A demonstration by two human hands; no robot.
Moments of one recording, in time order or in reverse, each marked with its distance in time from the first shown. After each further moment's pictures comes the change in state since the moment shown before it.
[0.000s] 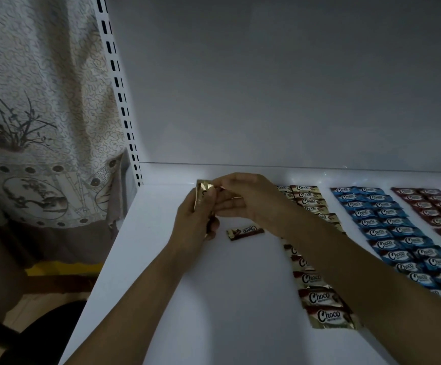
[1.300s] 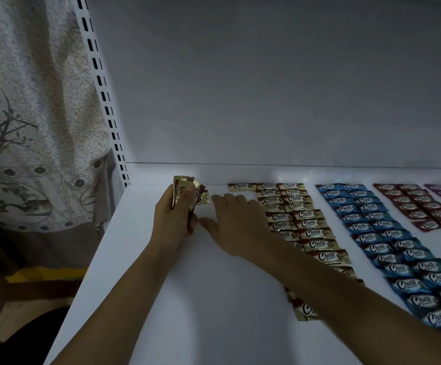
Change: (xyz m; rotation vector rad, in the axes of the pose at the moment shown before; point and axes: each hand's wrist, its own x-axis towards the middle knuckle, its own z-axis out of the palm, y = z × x) left_hand 0.010 -0.005 -0.008 0.046 0.149 0.034; right_hand 0.004 0.056 0.001 -1.626 0.208 -0.228
